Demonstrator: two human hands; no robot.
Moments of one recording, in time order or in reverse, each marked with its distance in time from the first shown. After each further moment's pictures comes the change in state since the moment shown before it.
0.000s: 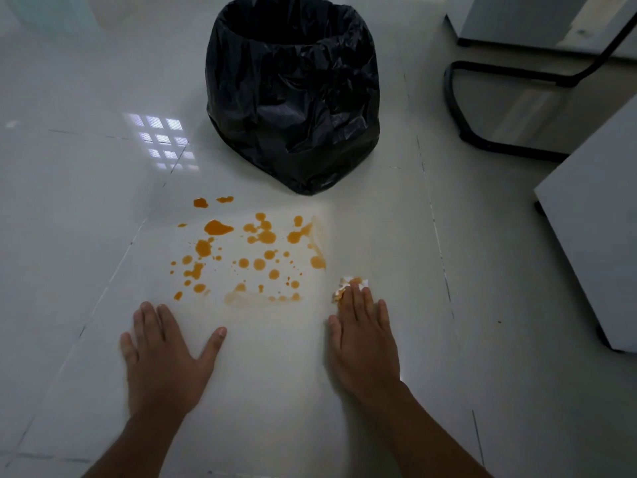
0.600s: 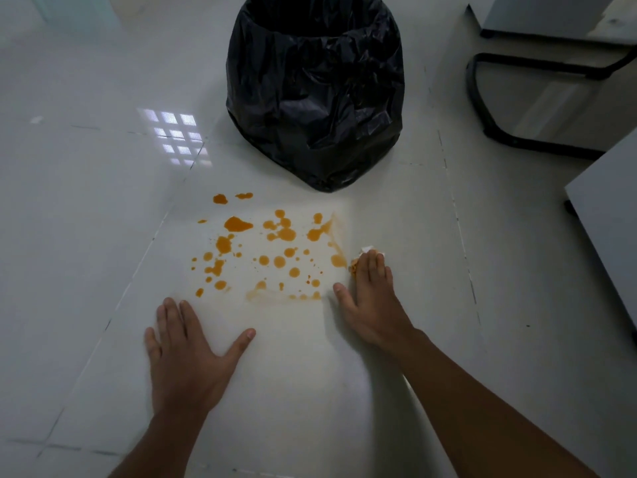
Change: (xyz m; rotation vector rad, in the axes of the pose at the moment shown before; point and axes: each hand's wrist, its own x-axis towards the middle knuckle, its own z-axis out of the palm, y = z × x) left_hand -0.001 -0.003 0.002 -0.010 0.008 0.019; right_hand 0.060 -0.004 -0.014 0.282 -0.141 -0.040
